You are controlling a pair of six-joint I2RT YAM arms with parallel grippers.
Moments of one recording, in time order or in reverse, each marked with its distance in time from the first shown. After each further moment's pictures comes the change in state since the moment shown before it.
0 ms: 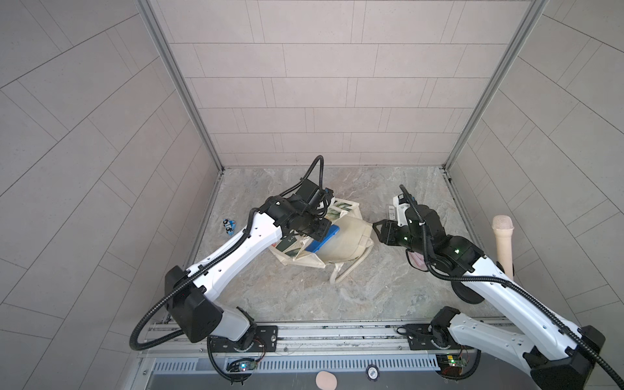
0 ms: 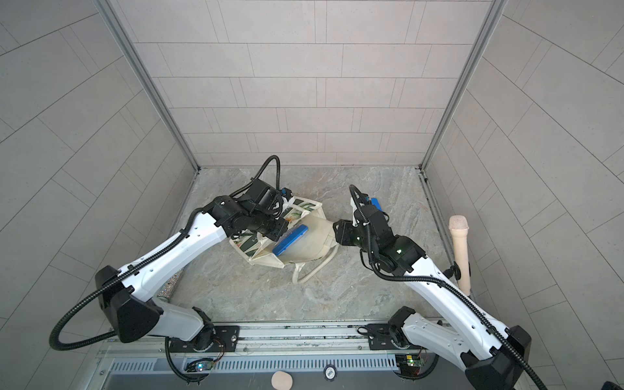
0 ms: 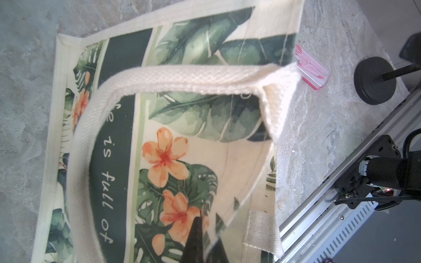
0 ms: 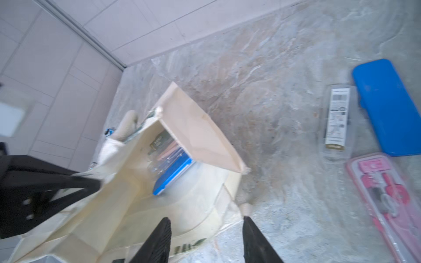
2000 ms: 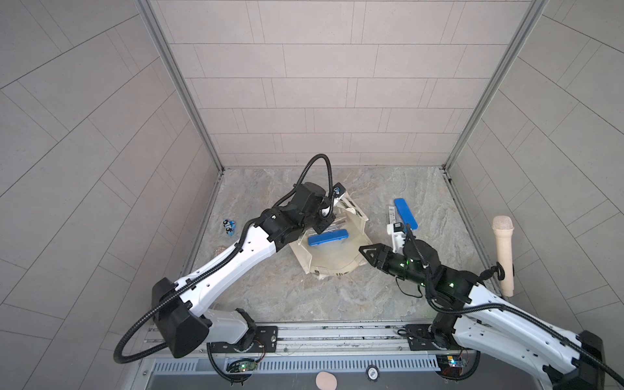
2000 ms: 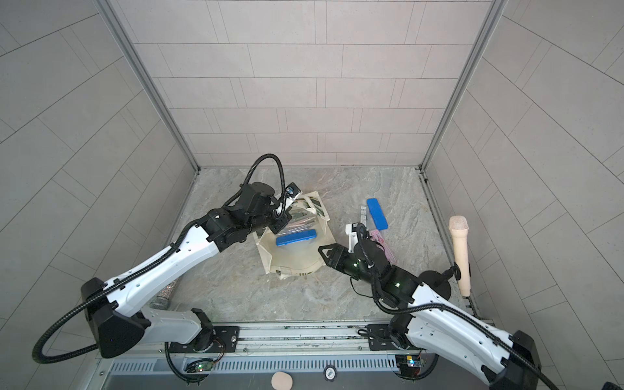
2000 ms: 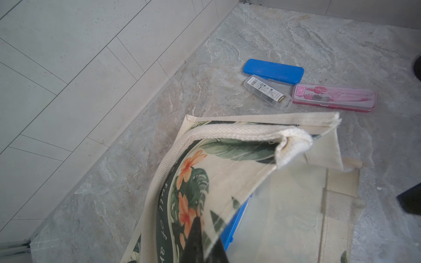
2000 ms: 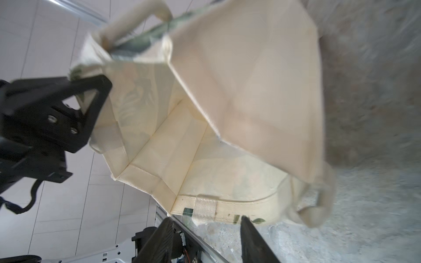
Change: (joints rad) left arm -0.090 -0.103 -0.132 0.419 -0.231 0.383; right arm 0.294 -0.150 -0.393 0.467 -0.060 0.541
